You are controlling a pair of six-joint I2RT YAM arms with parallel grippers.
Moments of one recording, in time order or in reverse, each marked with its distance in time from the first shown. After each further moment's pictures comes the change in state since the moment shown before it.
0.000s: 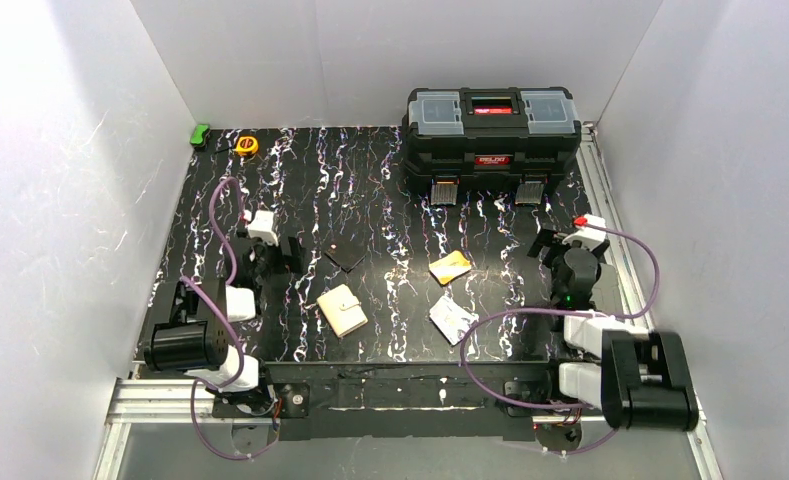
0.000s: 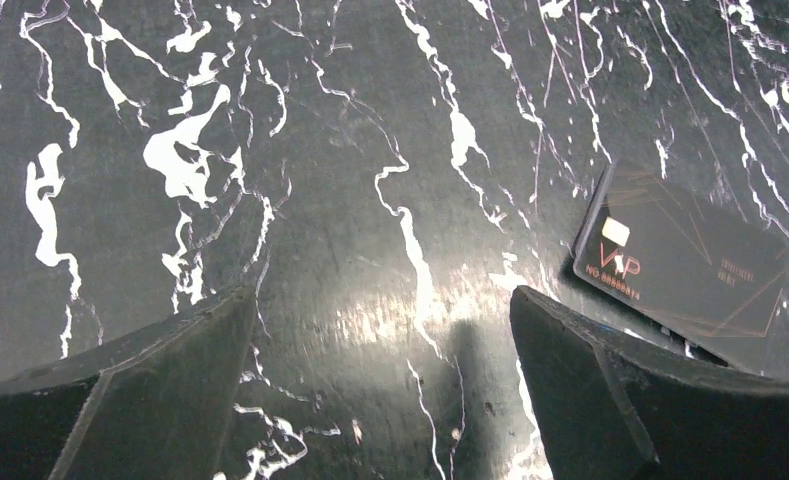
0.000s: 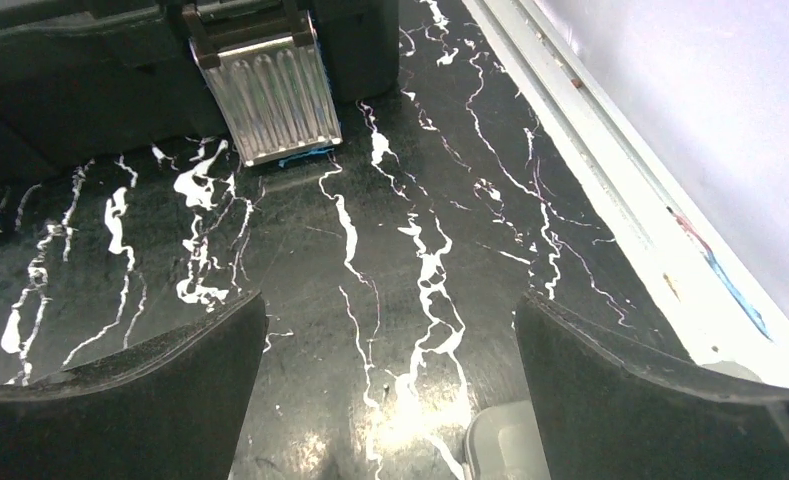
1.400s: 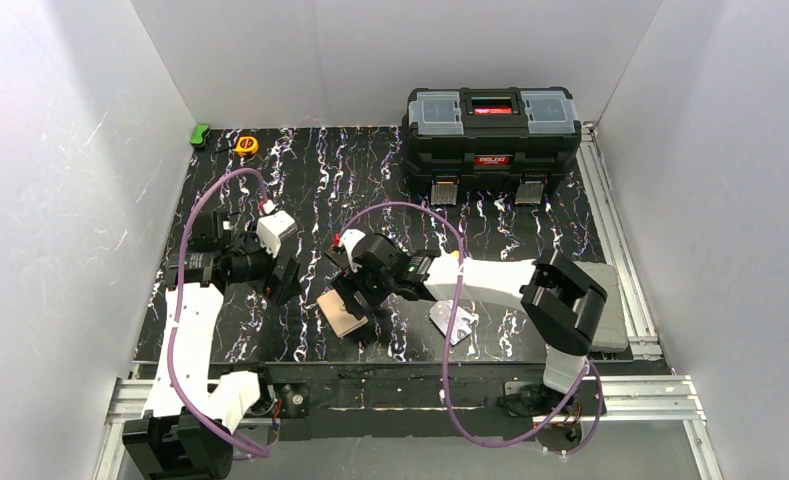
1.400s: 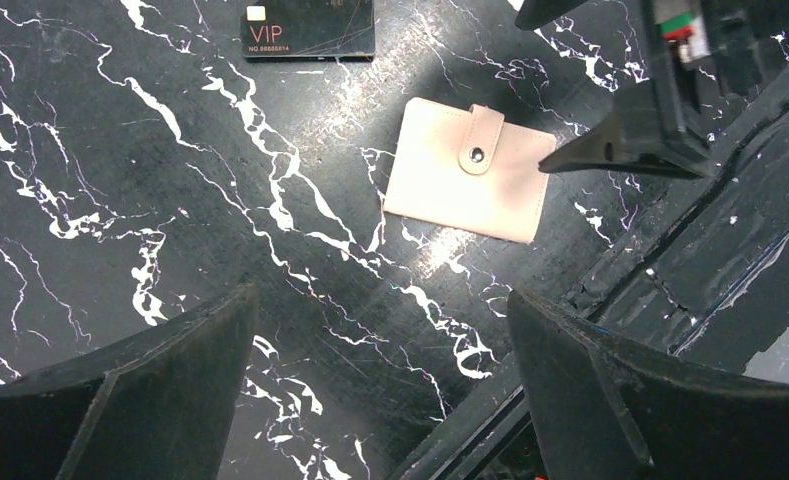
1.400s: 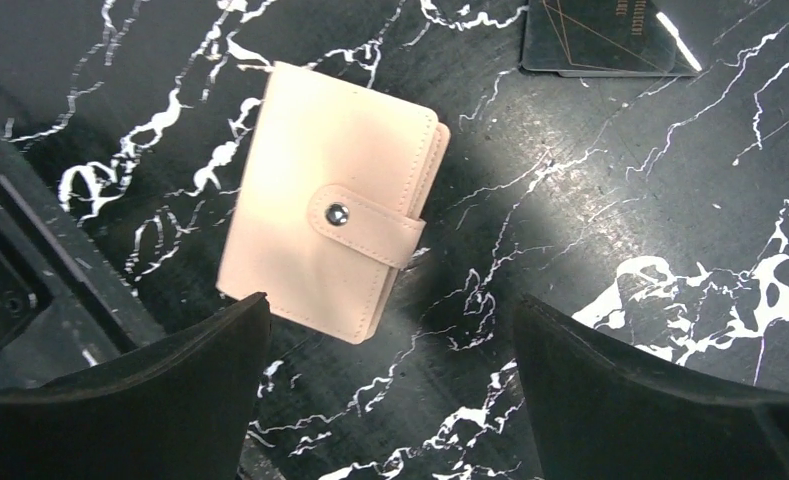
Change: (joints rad) left arm 0.004 -0.553 0.645 -1.873 0.305 0.615; right arm 1.109 0.526 1.034 -1.166 -0.257 0.149
